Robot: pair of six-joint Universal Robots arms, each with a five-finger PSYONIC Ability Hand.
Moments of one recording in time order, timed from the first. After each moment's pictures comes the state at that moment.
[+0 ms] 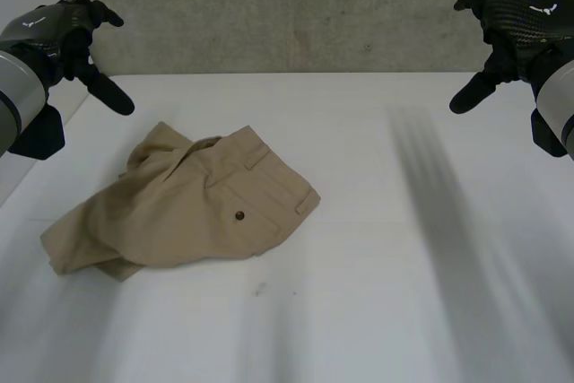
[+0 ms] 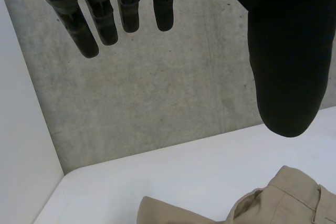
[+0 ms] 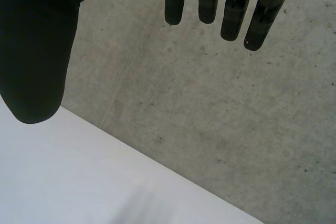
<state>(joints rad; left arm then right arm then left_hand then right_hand) 4.45 -1.72 -1.24 2.88 -1.61 3.06 1.88 -1.46 1.36 0.07 1.54 3.00 0.27 0.24 0.25 0.24 0.06 0.20 0.22 0.21 0.23 0.07</state>
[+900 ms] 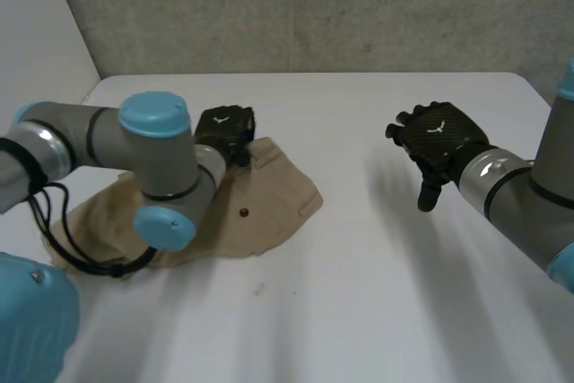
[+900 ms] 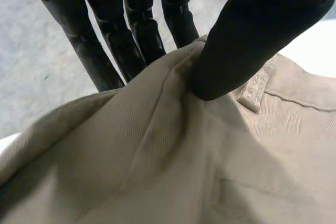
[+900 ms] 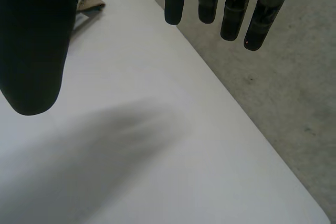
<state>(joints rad) 4.18 -2.47 -0.91 3.22 -1.61 3.17 1.91 -1.22 1.44 0.09 1.39 2.56 1.14 1.19 1.18 1.19 0.96 0.20 0.22 0.21 0.23 0.07</state>
